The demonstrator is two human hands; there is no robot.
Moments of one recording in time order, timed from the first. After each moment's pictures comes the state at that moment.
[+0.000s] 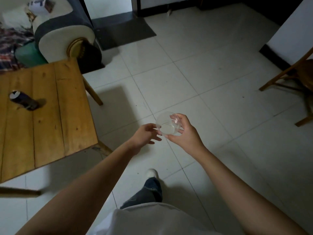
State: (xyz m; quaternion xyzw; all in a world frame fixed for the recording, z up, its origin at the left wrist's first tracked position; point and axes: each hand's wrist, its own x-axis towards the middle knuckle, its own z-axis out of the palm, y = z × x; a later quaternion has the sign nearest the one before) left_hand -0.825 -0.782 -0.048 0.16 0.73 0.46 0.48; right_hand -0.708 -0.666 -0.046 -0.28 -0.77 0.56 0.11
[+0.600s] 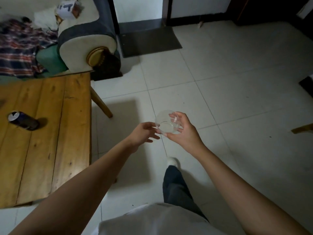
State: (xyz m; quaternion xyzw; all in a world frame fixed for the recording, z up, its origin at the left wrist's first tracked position) left_hand -1.033 -0.647 -0.046 0.09 0.74 0.51 0.43; right_hand -0.940 -0.508 -0.042 -0.19 -0.78 0.59 0.04
